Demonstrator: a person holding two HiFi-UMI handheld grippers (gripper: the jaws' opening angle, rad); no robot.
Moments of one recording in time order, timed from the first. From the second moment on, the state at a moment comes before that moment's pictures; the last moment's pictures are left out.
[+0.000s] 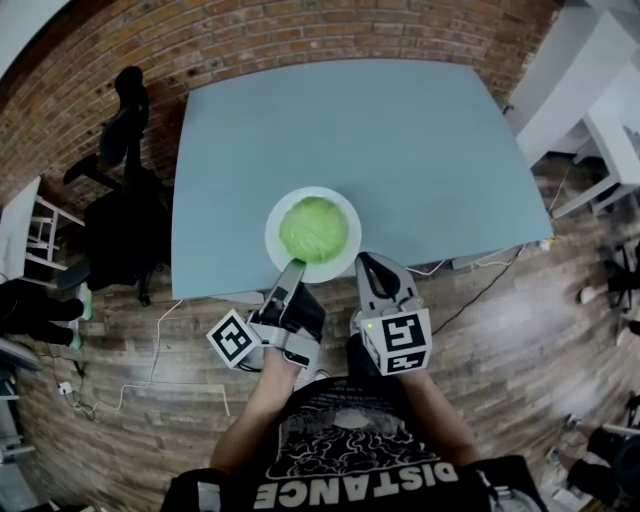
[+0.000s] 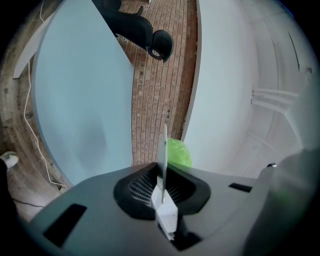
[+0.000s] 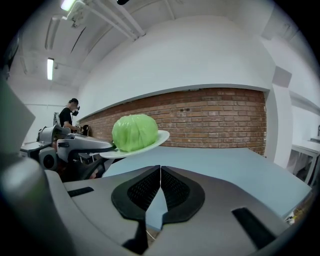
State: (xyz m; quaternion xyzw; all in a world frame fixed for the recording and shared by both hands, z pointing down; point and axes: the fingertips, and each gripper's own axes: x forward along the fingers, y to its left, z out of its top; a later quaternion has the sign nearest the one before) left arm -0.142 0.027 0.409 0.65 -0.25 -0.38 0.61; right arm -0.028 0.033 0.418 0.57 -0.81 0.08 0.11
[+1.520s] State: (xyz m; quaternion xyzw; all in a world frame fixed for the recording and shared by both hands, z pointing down) left arm -0.037 -0.099 0.409 0.63 -0.27 -0.38 0.62; right arm 0.073 -0.104 0.421 0.54 -0.83 0.11 0.10
